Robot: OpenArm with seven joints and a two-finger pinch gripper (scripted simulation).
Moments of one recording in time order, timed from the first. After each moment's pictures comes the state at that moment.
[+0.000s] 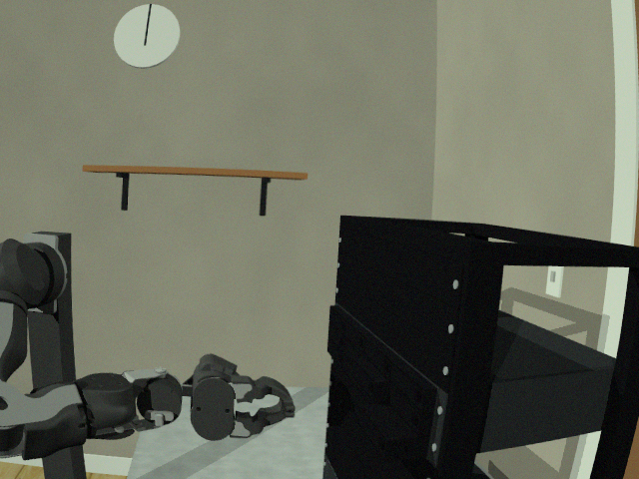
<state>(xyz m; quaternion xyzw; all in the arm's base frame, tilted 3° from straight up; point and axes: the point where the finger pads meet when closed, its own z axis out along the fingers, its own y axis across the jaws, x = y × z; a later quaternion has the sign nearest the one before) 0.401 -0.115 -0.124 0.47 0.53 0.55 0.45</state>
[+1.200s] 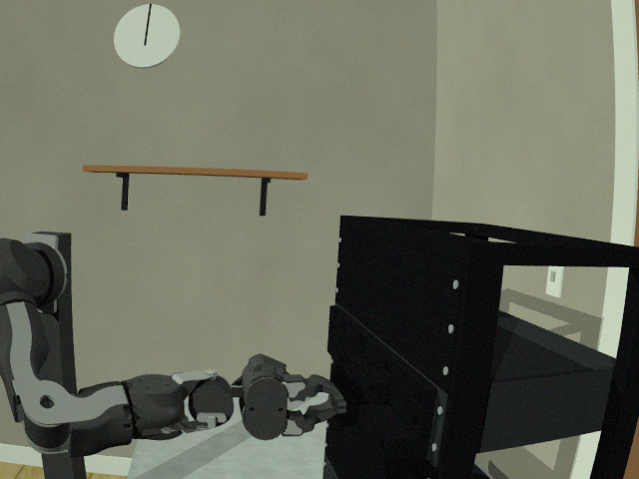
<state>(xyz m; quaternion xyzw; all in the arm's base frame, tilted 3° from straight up) 0.466 -0.107 -0.118 0.47 0.52 0.55 0.45</state>
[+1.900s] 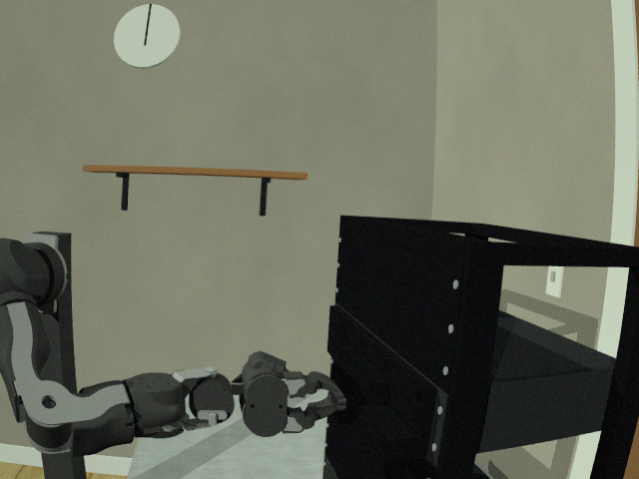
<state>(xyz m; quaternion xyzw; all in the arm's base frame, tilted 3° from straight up) 0.466 -0.102 -0.115 0.47 0.52 0.55 0.45</state>
